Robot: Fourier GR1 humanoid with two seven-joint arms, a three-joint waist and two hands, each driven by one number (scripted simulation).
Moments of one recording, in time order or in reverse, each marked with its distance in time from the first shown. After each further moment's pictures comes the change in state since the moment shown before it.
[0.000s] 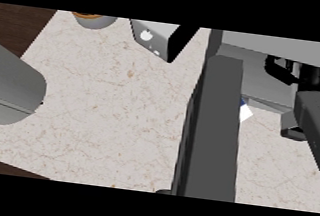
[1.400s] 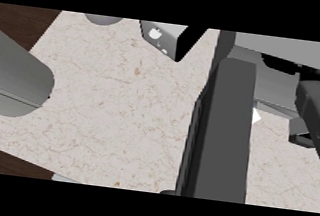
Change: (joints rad) left arm -0.085 0.046 -0.005 0.054 -0.085 -0.013 0.002; right arm -0.059 -0.007 -0.036 0.000 -0.026 0.056 0.006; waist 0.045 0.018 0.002
